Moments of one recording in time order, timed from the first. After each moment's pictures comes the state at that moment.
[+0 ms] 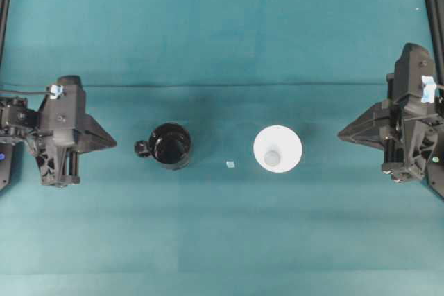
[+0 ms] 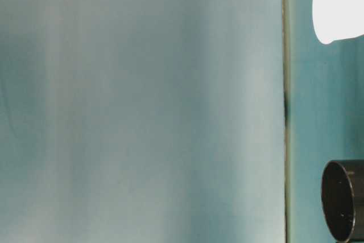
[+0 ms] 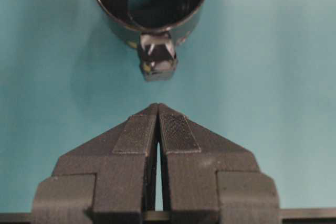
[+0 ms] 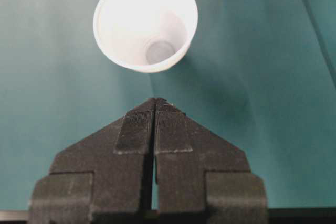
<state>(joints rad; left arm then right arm) 0.04 -0.50 1.09 0.01 0.20 -0.01 -0.05 -0.74 1.08 0.02 0.39 0.21</state>
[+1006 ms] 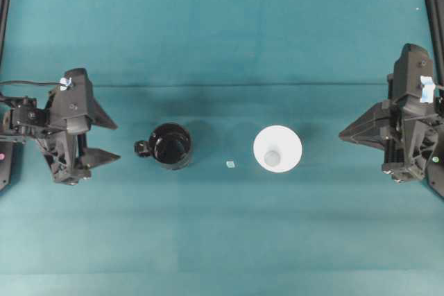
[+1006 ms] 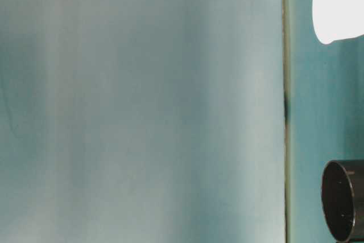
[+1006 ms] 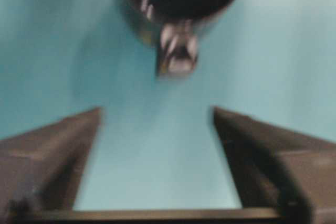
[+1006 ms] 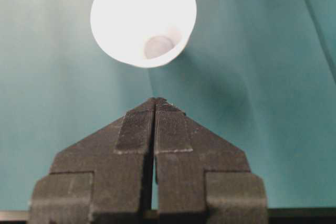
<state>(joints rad) 0.06 -0.43 1.11 0.01 0.10 -0.13 -0.05 -0.74 1.08 0.02 0.40 0.21</state>
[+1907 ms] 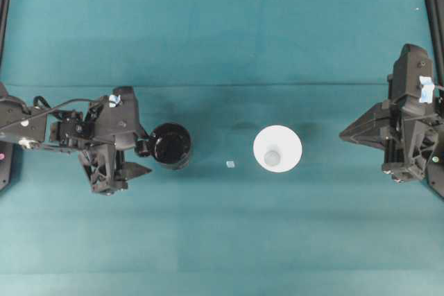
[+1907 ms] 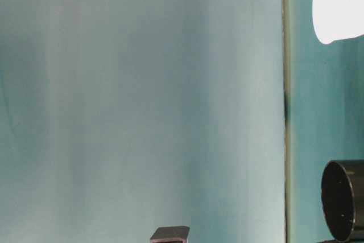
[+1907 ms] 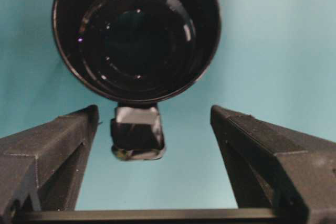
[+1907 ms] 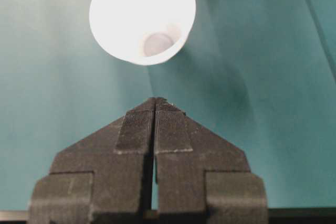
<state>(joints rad) 0.02 -0.15 0.98 0.01 0.02 -0.14 -0.05 -0.74 1.08 0.02 0.41 0.21</state>
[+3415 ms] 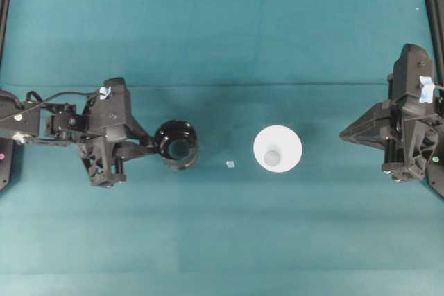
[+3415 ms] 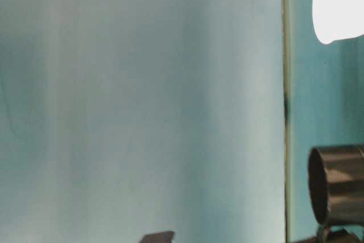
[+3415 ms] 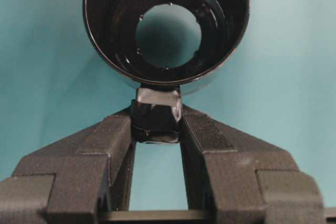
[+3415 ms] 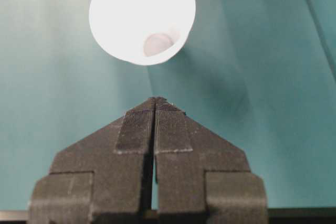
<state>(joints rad) 0.05 -0.18 1.00 0.02 -0.08 -0.09 -0.05 -0.74 1.08 0.02 0.41 0.21</state>
